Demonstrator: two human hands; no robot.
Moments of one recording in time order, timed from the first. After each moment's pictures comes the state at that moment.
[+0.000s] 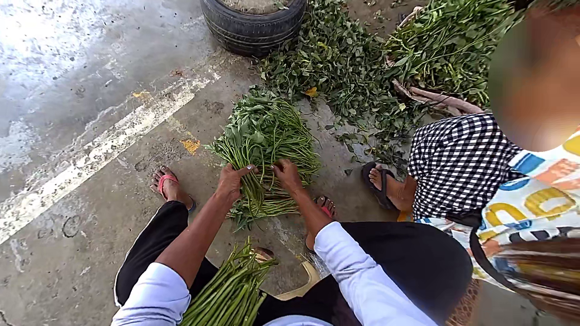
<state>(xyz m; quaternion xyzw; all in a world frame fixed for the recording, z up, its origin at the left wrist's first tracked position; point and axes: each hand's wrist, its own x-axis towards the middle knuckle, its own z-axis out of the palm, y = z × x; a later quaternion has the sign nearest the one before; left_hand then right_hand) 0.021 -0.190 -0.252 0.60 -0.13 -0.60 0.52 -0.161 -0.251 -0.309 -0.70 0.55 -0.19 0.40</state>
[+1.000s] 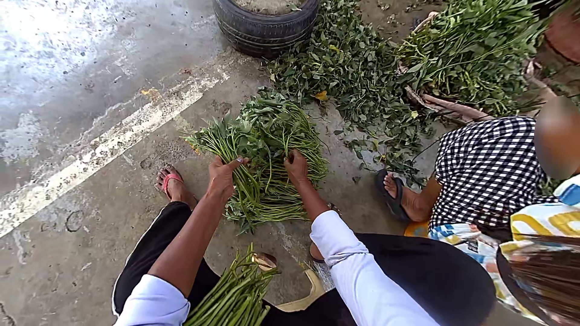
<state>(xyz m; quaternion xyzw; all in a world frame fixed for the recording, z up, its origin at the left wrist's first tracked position) 0.052 -0.199 -0.234 0.60 -0.13 -0.52 0.60 -0.150 -0.302 -0.350 -0.68 0.65 -0.17 0.30</state>
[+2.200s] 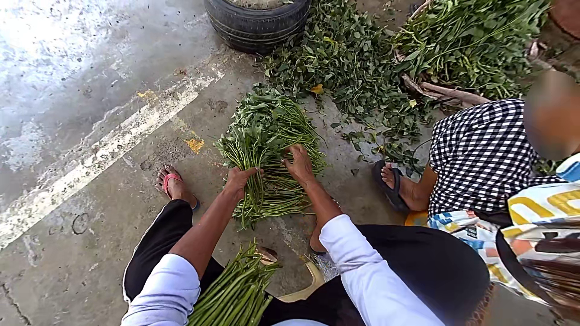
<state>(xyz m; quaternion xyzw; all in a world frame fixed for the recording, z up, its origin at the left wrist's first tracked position) 0.017 -0.199 -0.268 0.63 -0.13 -0.61 0.46 -0.178 -0.290 -0.311 -0.75 0.55 -0.16 0.33</state>
